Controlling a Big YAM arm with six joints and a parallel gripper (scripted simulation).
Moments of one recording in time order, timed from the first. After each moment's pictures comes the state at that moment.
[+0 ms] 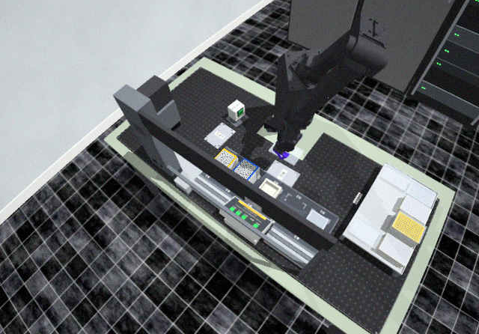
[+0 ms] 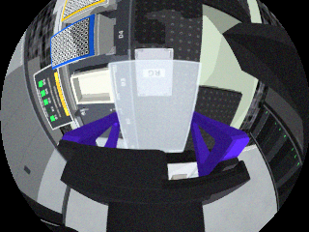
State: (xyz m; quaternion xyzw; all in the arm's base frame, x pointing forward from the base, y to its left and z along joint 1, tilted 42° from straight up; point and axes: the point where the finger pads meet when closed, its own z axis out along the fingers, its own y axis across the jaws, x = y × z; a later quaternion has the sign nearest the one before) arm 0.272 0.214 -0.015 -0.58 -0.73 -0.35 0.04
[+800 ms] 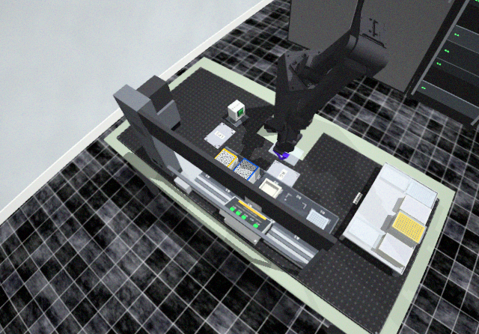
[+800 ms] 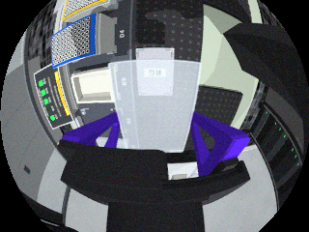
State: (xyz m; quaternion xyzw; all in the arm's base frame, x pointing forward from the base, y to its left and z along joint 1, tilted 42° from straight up) arm 0.273 0.215 -0.014 -0.58 -0.73 -0.35 0.04
